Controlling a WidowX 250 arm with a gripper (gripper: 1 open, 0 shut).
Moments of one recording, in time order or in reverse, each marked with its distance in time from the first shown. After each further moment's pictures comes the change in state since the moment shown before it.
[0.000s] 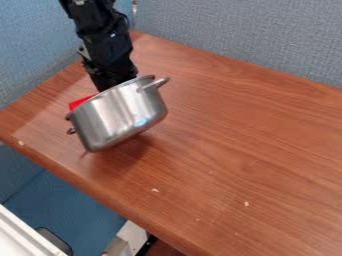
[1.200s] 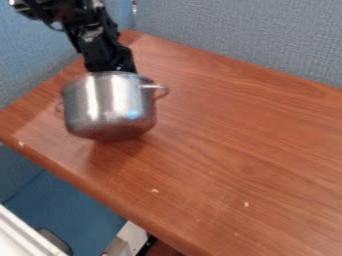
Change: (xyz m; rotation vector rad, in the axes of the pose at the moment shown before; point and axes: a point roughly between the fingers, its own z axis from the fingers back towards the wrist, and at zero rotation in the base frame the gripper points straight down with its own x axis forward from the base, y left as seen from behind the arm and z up) arm -0.017 -0.002 -0.042 -0.044 0.027 -0.119
